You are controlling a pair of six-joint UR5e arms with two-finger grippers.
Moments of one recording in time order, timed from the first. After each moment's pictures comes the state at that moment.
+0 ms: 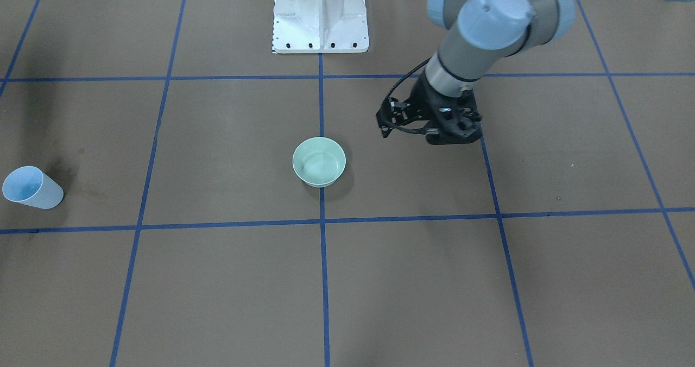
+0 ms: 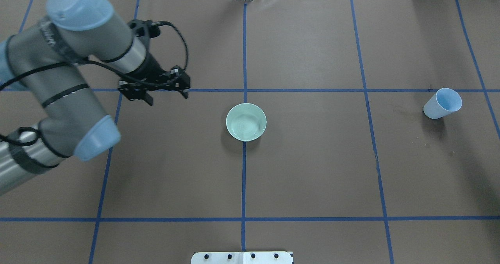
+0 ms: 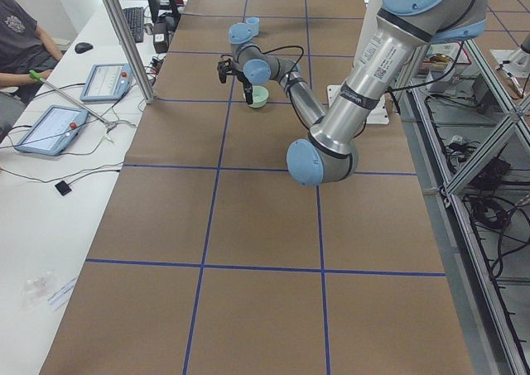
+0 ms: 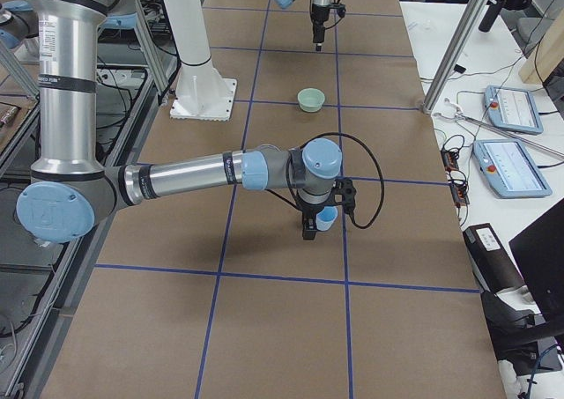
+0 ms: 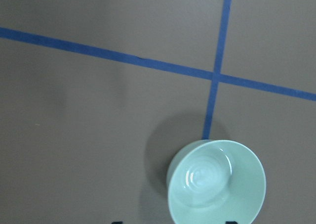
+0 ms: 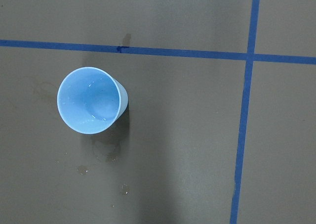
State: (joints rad) left arm -0.81 -2.08 -1.84 -1.60 -2.22 -1.12; right arm 1.44 -1.65 1.86 -1.68 2.44 0.07
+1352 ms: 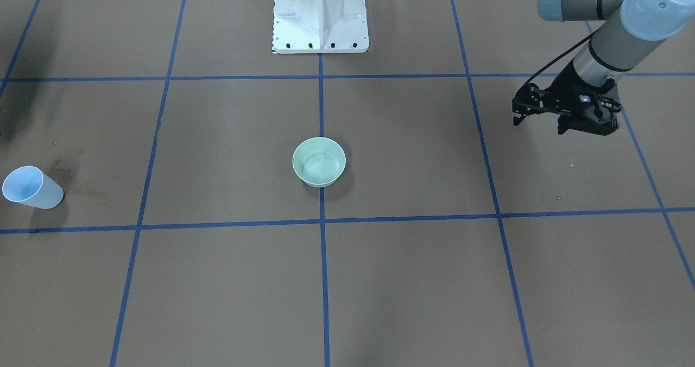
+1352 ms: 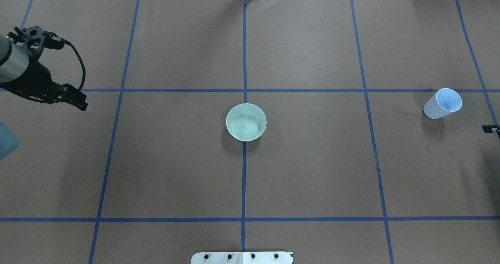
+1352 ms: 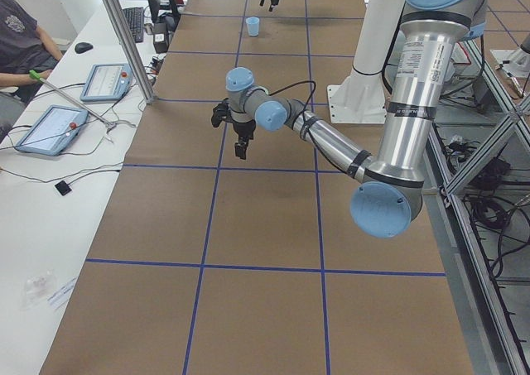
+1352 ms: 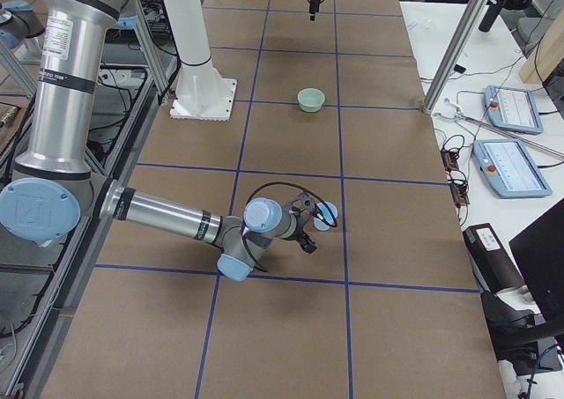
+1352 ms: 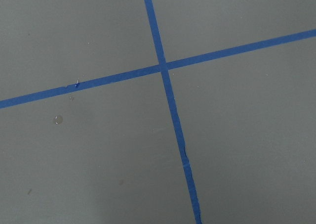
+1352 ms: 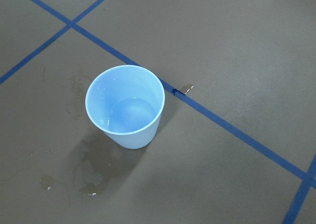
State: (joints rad) left arm -0.97 -1.74 -1.95 -1.60 -2.23 -0.59; right arm 1.22 -1.78 1.43 -0.22 2.30 0.28
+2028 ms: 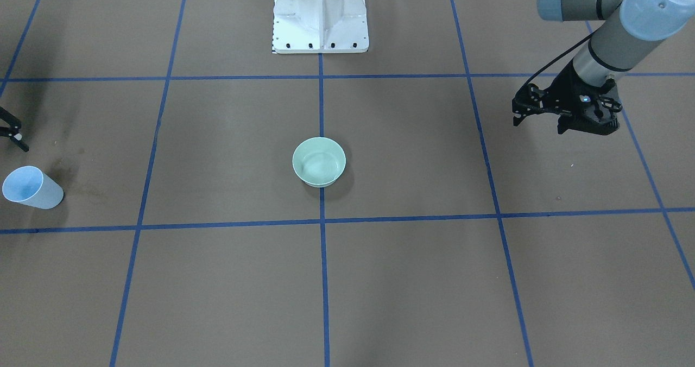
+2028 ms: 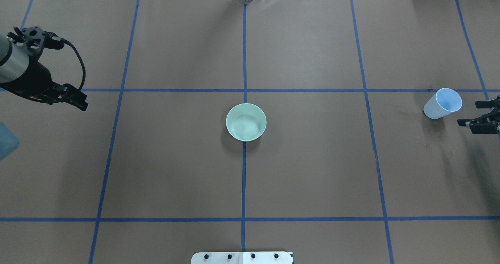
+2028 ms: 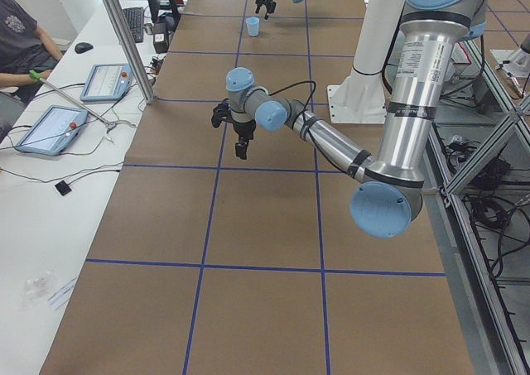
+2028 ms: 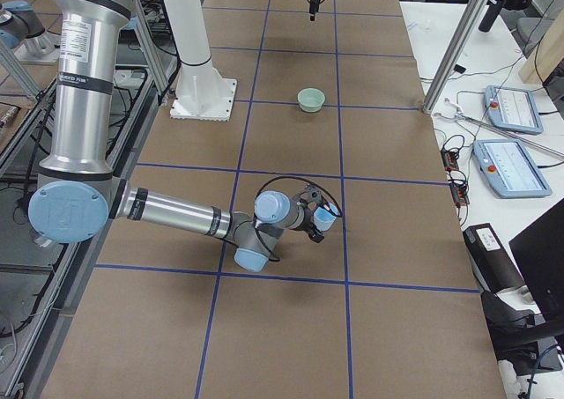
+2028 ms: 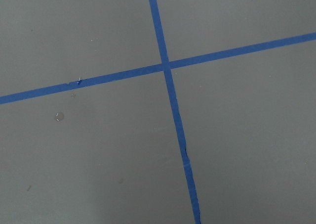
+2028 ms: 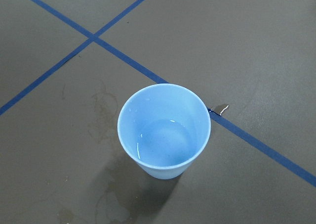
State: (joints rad) left arm -0.97 -1.74 -1.95 -1.60 -2.23 -0.60; right arm 1.11 -1.70 1.37 -0.17 2.19 0.37
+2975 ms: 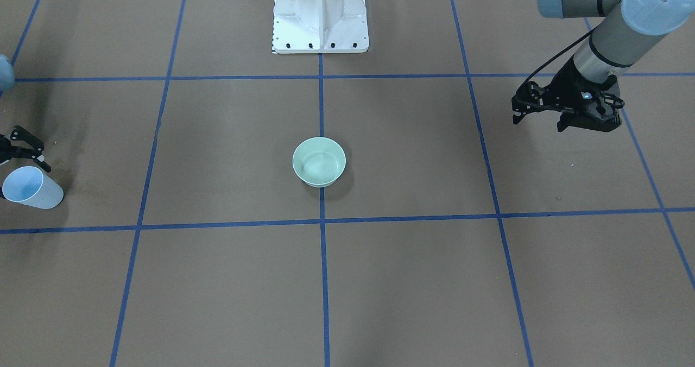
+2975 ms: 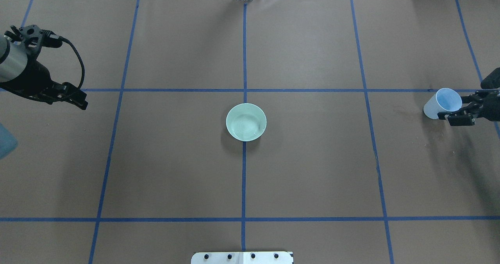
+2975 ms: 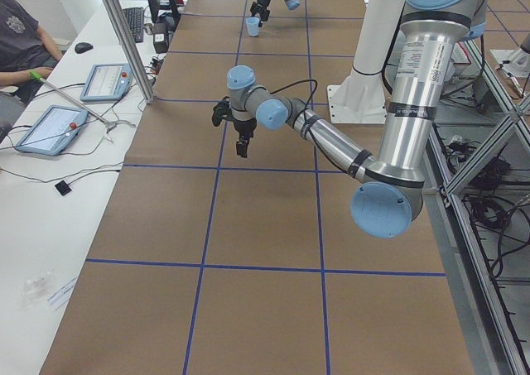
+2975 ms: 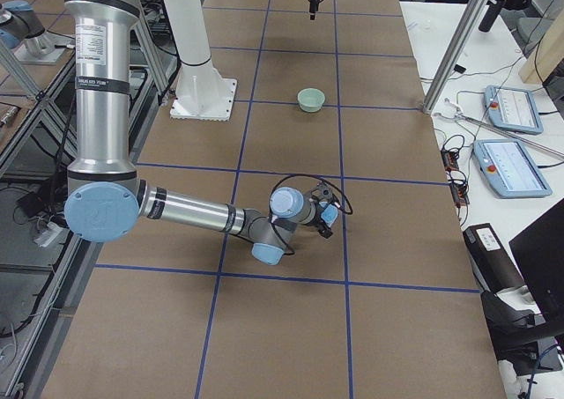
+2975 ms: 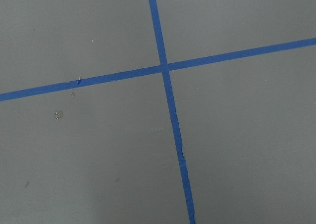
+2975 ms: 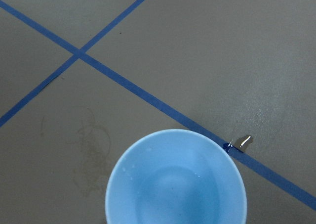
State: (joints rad) left arm -0.97 -1.74 -1.97 -1.59 -2.23 -0.62; right arm 1.06 -1.61 1.29 -0.17 2.15 0.42
